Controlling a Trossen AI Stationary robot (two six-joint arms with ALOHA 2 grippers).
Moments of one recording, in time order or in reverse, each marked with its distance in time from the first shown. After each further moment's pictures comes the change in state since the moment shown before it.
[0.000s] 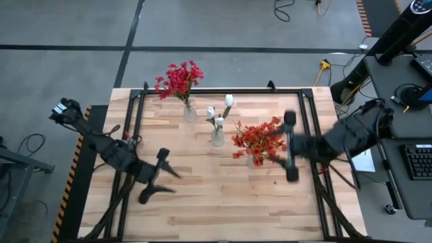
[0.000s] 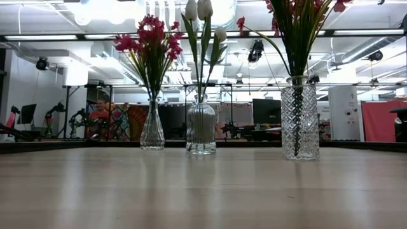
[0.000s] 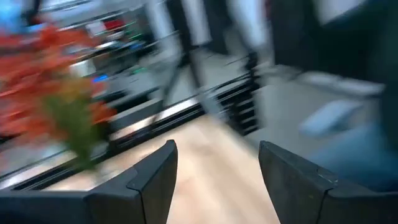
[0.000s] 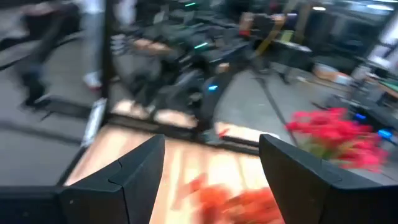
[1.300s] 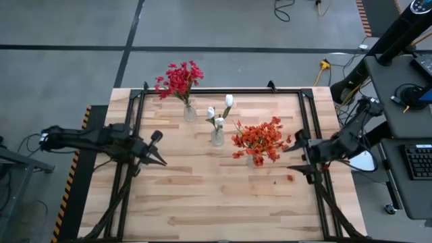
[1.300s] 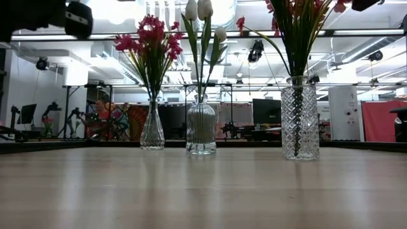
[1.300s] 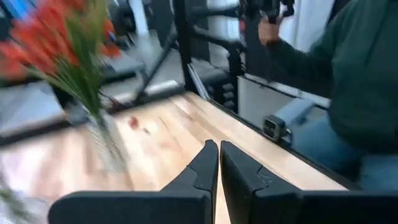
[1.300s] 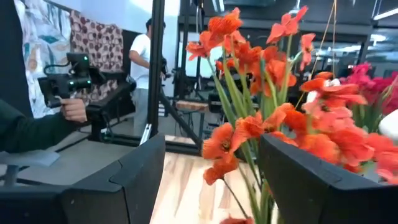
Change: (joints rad) left arm 0.579 -0.536 -0.356 -0.191 0.704 -0.062; right arm 0.204 -0.888 -1.255 0.815 -0.024 -0.043
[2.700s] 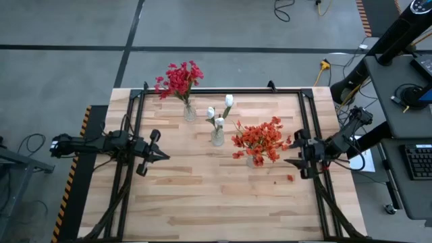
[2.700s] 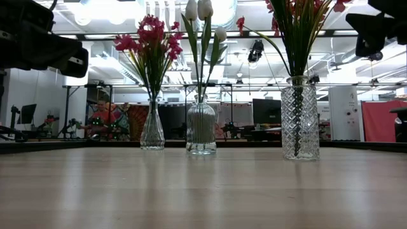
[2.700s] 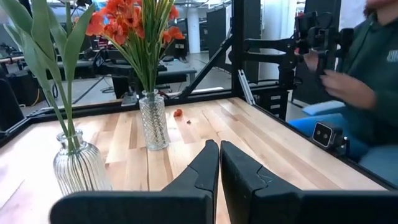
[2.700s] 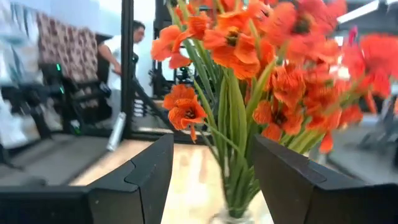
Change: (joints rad) left arm 0.005 -0.323 -0.313 0.111 -0.218 -0.111; right arm -0.037 -0.319 -0.334 -0.008 0.053 -0.066
